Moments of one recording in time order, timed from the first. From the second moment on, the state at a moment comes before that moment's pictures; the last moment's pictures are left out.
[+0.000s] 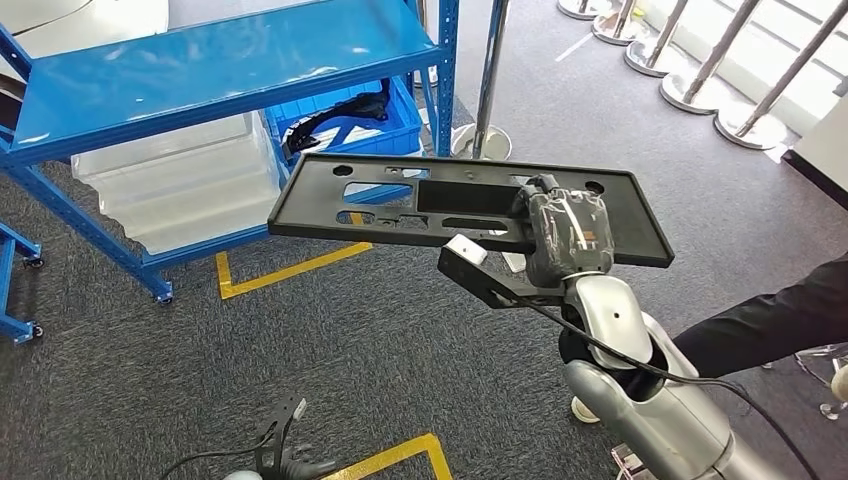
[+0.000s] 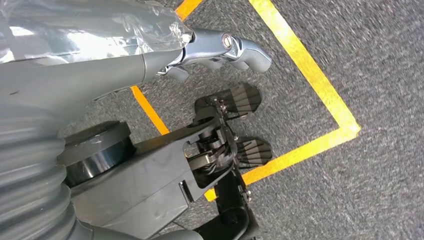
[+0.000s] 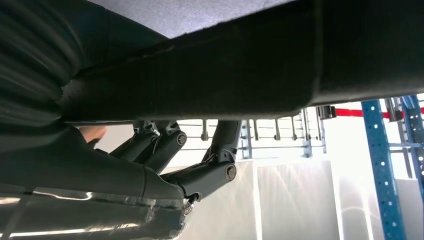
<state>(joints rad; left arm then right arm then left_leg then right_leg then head) -0.31 -0.02 -0.73 -0.28 0.64 0.12 0.16 -0.51 -0.32 0.62 -1.68 1.03 0.20 0.70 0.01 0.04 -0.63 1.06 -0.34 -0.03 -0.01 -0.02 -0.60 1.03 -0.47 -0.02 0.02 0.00</state>
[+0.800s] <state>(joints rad) -0.31 -0.01 -0.73 -0.28 0.63 0.11 0.17 -0.50 -0.31 0.61 -1.68 1.04 0.20 0.70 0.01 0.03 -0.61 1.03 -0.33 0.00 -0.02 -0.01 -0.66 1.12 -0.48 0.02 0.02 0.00</state>
